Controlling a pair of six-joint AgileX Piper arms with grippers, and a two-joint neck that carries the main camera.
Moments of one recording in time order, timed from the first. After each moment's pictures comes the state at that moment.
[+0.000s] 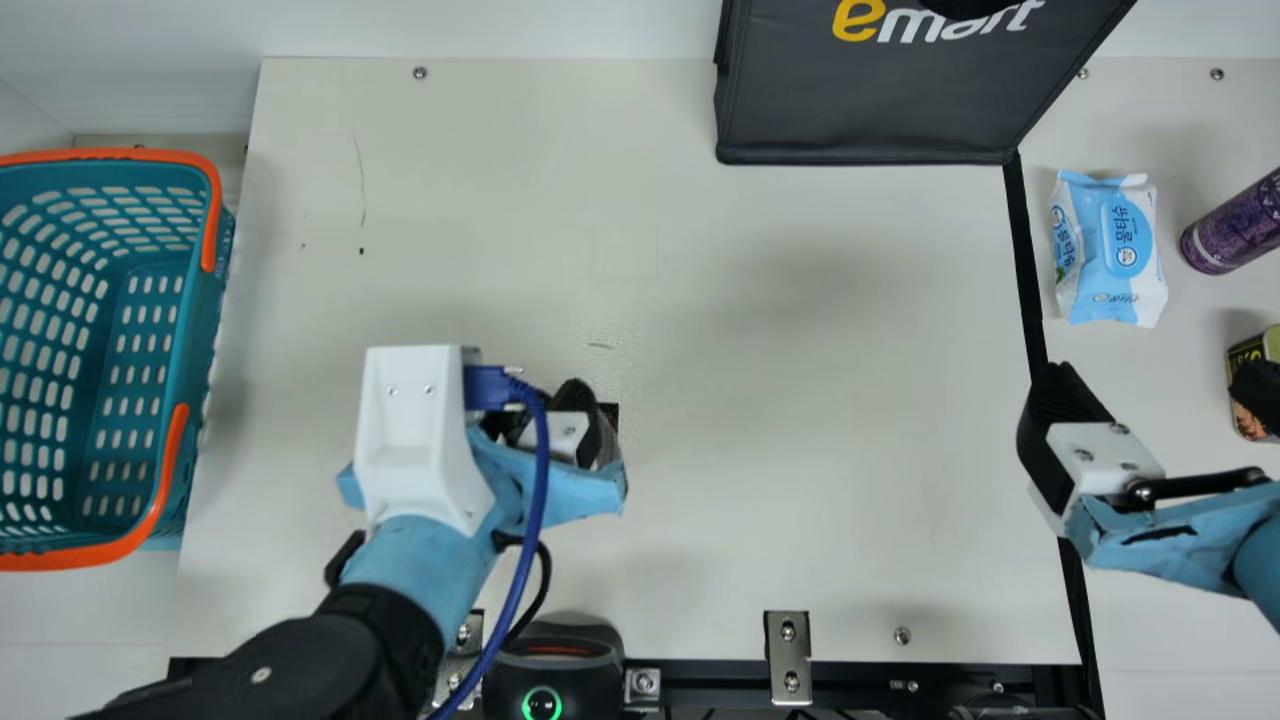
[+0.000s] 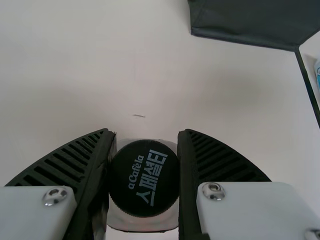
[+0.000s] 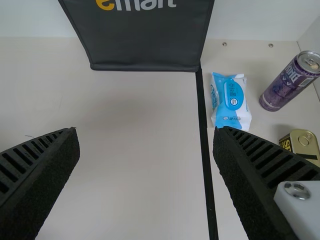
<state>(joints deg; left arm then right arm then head) -74.0 74.0 -59.1 44.1 58.6 -92.8 0.6 42.6 -69.8 -0.8 69.2 0.0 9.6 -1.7</state>
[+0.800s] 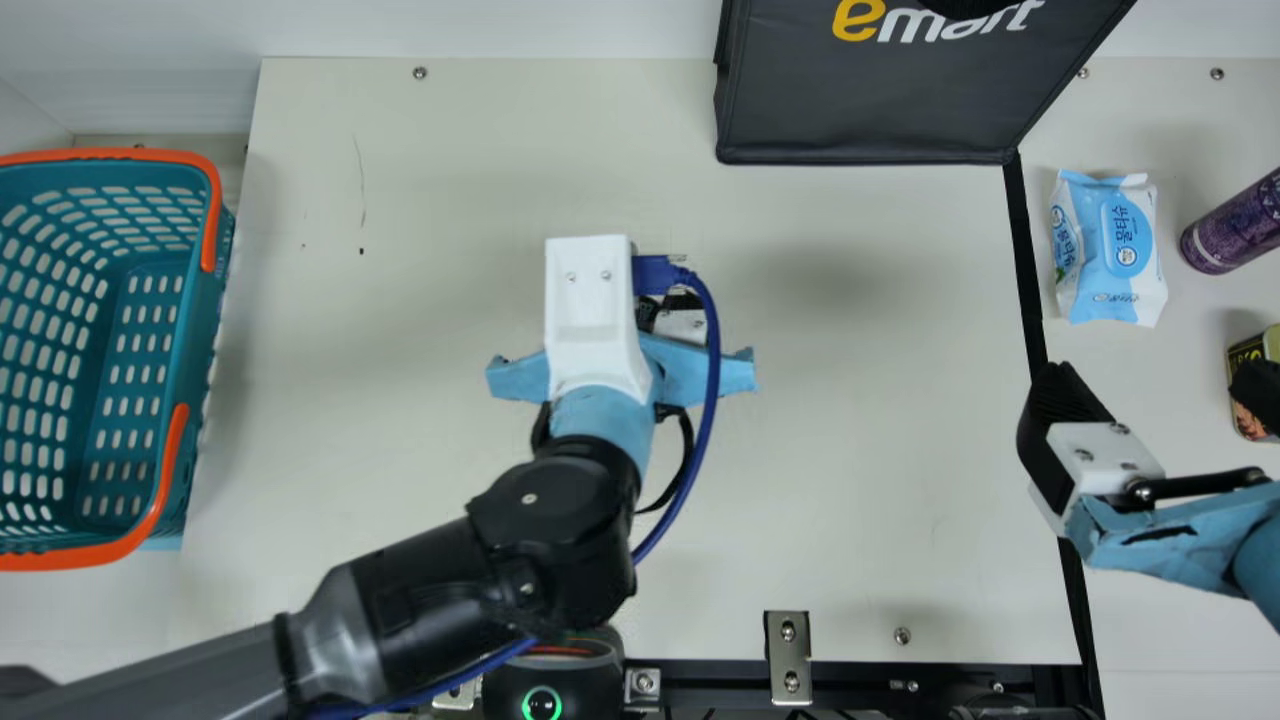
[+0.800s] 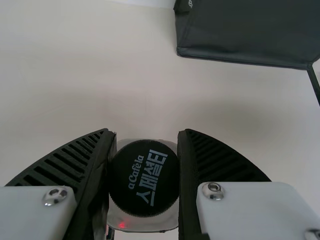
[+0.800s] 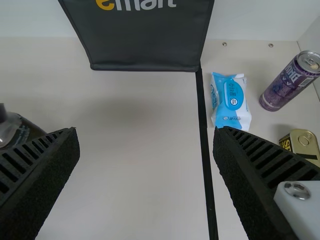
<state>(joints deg) -67.8 95.8 -74.4 48.1 53.6 -92.2 0.6 42.6 -69.8 -0.8 69.2 0.0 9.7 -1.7</state>
